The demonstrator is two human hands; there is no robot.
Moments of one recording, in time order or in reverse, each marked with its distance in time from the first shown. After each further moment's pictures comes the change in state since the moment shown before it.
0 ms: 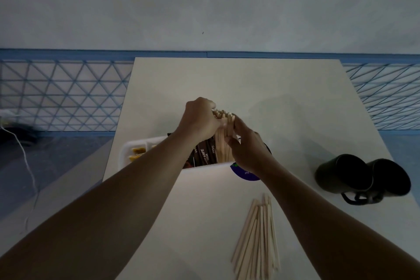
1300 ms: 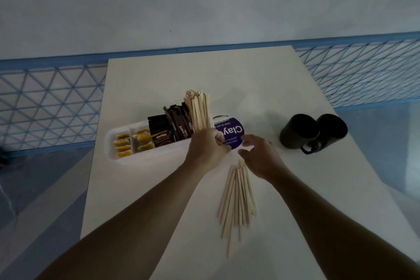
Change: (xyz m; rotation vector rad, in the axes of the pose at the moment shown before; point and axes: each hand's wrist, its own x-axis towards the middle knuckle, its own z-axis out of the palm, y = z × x) left_hand -0.111 0.002 0.082 -0.082 -0.122 0.070; right_hand -0.112 0.058 -0.016 -0.173 0.172 0.211
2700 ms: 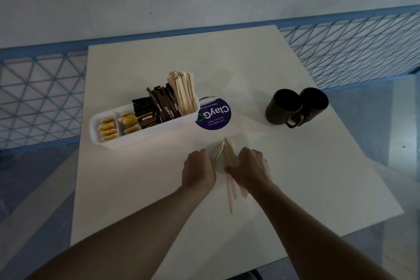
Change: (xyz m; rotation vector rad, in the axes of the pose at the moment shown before) left_hand -0.060 -0.047 0.071 0.347 0.021 -0.112; right_hand -0.058 0.040 0.052 -0.170 0.004 0.238
